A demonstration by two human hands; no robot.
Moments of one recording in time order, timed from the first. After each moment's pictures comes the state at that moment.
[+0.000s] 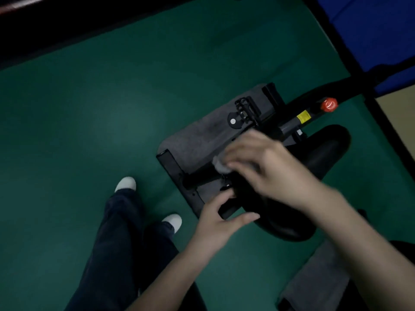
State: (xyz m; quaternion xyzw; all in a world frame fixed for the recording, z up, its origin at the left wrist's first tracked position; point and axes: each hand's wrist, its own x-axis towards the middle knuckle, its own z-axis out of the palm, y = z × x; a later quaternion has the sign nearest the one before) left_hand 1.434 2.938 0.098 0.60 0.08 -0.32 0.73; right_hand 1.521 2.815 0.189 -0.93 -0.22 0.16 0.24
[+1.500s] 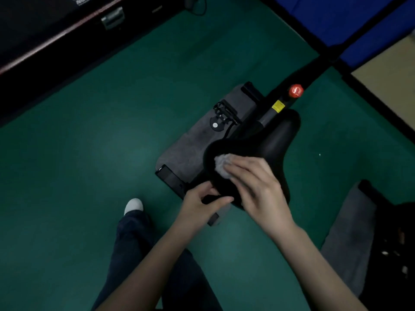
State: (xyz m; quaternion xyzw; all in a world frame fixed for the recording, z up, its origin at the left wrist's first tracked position) left_hand 1.452 2.950 0.115 0.66 -0.01 -0.35 0.66; right_hand 1.420 2.804 0.173 -0.95 -0.03 -0.11 0.29
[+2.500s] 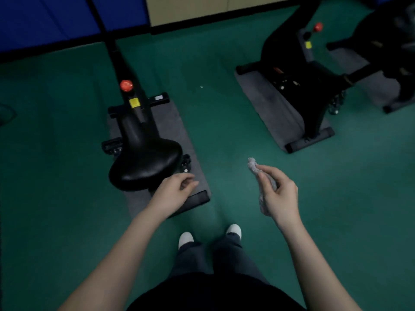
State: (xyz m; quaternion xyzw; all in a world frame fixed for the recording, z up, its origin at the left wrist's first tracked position) left_hand 1.430 2.921 0.197 0.67 -0.58 -0.41 0.20; right_hand 1.183 2.924 0.235 -0.52 0.67 -0.39 0.37
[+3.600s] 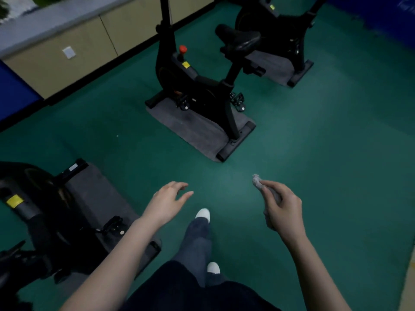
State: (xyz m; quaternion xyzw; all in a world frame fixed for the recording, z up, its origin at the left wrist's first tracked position) left_hand 1.031 2.777 0.232 0.54 -0.77 -0.34 0.00; right_hand 0.787 2.905 0.241 -0.35 0.75 -0.48 0.29
